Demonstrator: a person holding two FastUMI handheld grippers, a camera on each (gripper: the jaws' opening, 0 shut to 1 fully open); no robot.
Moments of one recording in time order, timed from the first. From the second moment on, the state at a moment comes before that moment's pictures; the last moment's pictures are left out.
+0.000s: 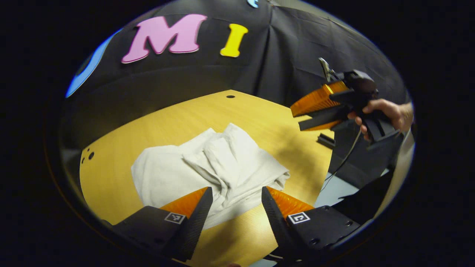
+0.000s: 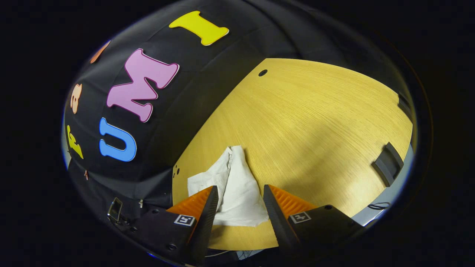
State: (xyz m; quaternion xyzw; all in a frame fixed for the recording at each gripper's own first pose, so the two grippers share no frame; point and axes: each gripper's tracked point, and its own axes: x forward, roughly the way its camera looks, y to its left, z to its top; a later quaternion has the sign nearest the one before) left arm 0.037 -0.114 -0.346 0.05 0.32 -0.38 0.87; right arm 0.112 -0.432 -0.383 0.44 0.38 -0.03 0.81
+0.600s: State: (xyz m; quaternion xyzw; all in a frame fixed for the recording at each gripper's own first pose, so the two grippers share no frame) left arm 0.076 -0.014 -0.240 -0.15 0.26 -0.23 0.92; right arm 0.133 -0.367 -0.318 0.47 0.35 0.03 0.81
